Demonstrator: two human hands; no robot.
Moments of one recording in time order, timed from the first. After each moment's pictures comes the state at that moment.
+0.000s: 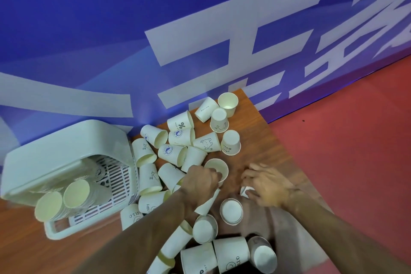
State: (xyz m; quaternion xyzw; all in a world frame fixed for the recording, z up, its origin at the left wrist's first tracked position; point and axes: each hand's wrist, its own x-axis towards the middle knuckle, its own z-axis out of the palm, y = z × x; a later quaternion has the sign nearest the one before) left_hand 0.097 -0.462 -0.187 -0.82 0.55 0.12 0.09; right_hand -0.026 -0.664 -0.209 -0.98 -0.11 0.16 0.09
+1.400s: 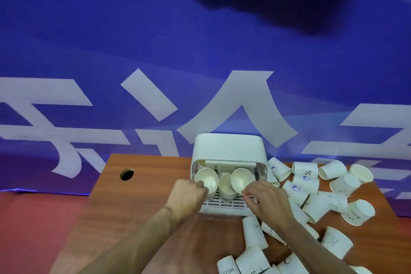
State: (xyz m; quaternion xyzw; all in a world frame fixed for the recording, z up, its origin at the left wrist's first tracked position) left_hand 0.140 -0.036 -0.055 -0.95 0.29 0.05 0.08; right_hand 0.114 -0.295 -0.101 -0.96 -0.16 -0.13 0.16
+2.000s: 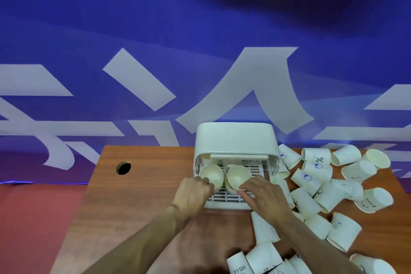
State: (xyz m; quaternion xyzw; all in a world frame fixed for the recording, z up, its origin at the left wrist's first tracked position) left_hand 0.174 -0.034 -0.111 -0.94 0.31 0.11 0.08; right_hand 0.140 -0.267 -0.151 -0.97 -0.15 -0.07 0.17
